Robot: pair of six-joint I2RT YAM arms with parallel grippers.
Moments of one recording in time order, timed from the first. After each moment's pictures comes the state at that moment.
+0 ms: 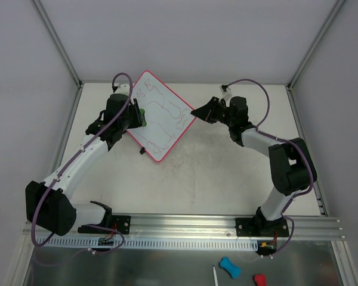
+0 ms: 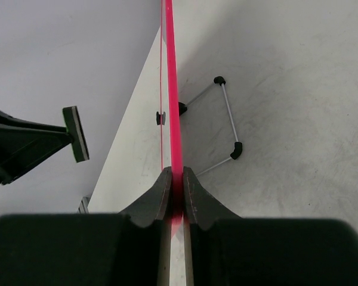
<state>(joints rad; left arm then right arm) -0.39 1.27 1.09 -0.37 -0.17 -0.39 0.37 1.73 1.00 0.54 -0.54 0.78</state>
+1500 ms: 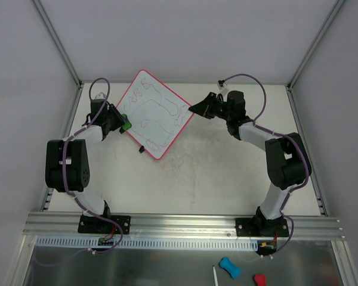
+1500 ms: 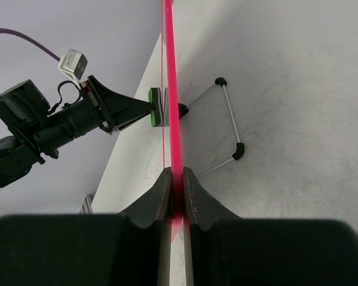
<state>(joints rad) 0.03 1.67 0.94 0.07 0.13 -0.55 0.36 1.80 1.11 0.49 -0.59 0.78</state>
